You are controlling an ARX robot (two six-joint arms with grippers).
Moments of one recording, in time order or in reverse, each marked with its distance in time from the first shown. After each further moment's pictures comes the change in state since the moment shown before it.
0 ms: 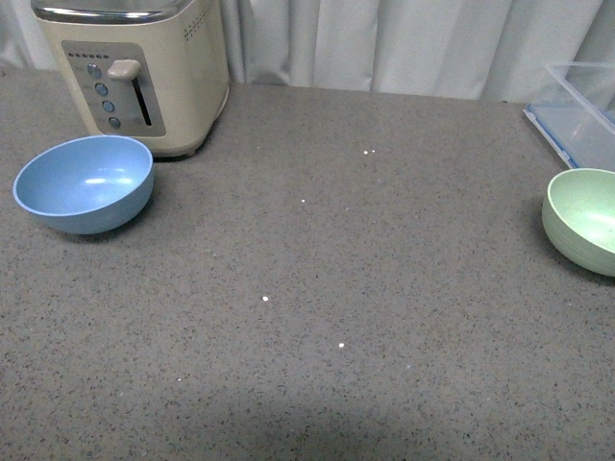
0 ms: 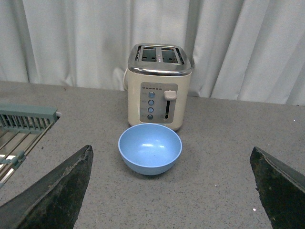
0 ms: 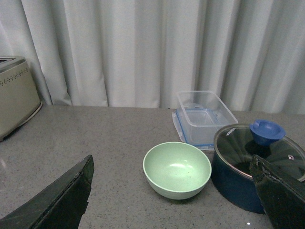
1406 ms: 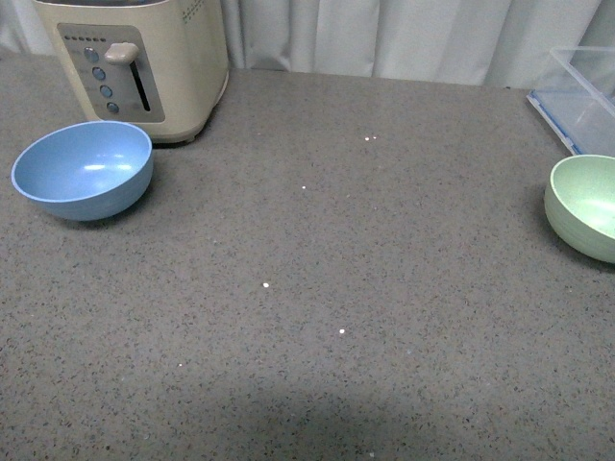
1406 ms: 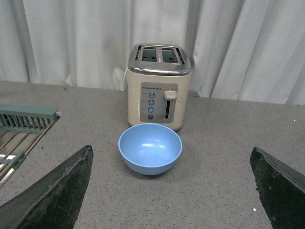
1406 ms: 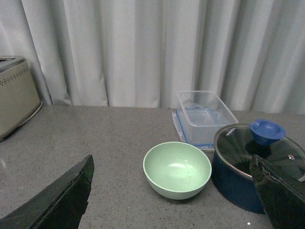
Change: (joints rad) left arm 0.000 0.000 0.000 0.000 0.000 0.000; right arm 0.000 0.000 0.000 0.000 0.000 0.000
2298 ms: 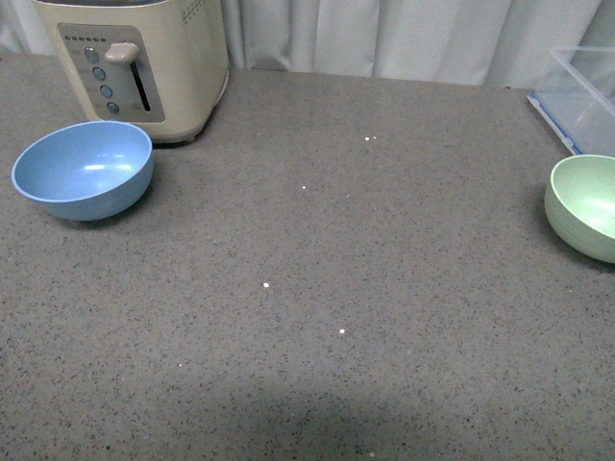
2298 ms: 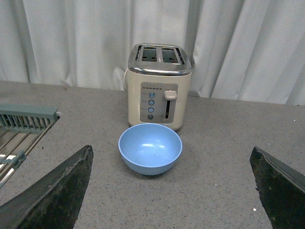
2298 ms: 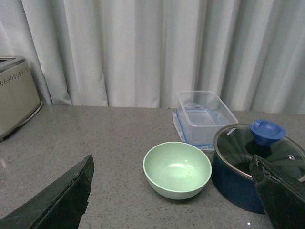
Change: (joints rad) left arm 0.000 0.000 0.000 0.000 0.000 0.000; right arm 0.000 0.000 0.000 0.000 0.000 0.000
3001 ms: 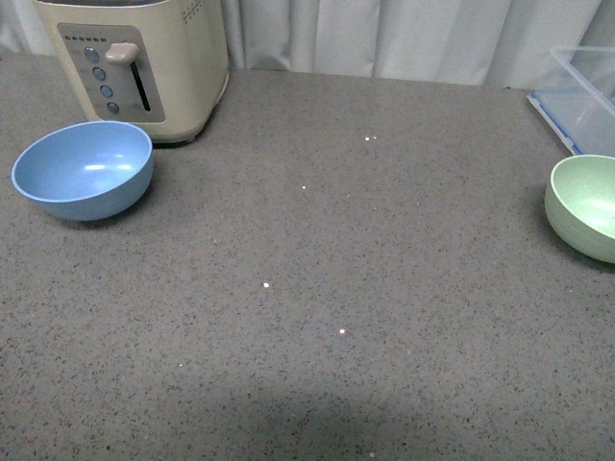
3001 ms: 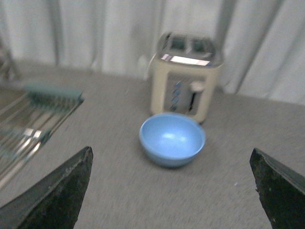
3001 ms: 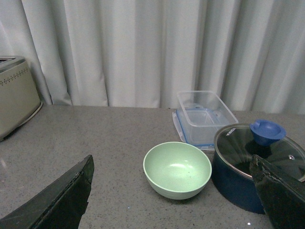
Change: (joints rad) left arm -0.047 0.051 0.009 -0.023 -0.177 -0.035; right arm 0.000 0.000 0.000 0.000 0.000 0.000
